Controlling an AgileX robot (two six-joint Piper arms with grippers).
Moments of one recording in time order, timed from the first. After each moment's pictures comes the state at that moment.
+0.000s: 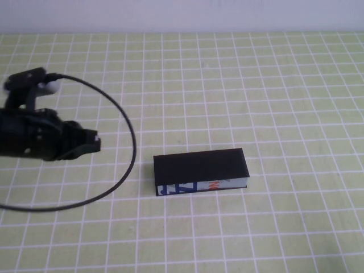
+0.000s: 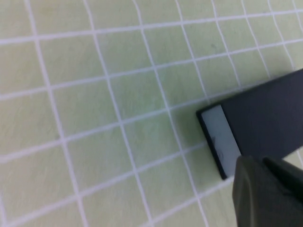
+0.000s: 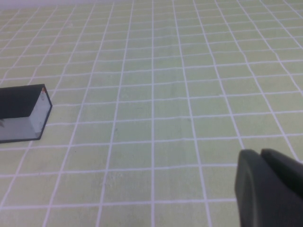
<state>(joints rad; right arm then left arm) 0.03 -0.01 0.03 0.24 0.31 -0.12 -0.10 1.41 -0.90 -0.87 0.70 0.69</state>
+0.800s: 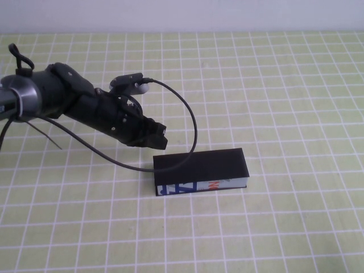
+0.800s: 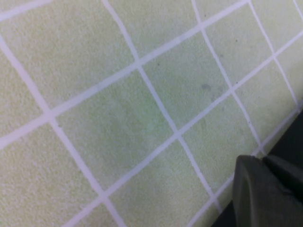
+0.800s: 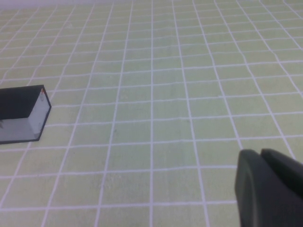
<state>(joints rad) 0.03 -0.01 0.03 0.24 0.31 -0.12 -0.28 2.05 -1.42 -0.91 0.83 0.79</state>
